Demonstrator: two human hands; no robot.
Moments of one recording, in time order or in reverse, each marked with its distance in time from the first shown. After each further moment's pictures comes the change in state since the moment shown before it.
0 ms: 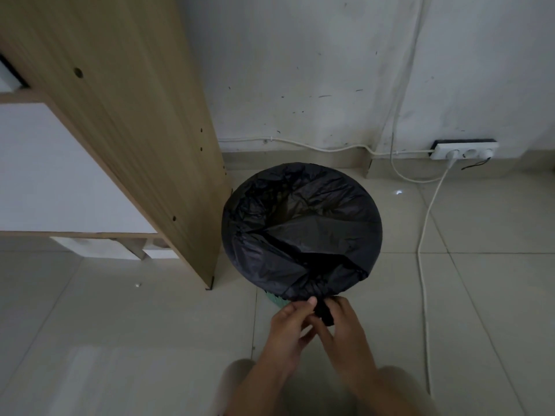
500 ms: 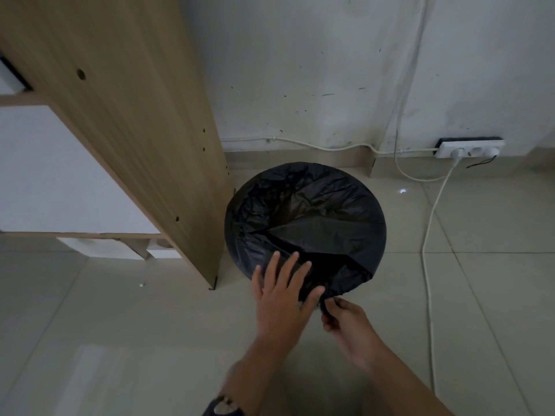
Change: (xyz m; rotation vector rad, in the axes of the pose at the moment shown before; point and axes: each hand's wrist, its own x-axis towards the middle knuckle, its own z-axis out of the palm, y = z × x) left_hand 0.022 0.019 -0.017 1.459 0.512 1.234; right_hand 0.029 -0.016 -0.010 1.028 -0.096 0.688
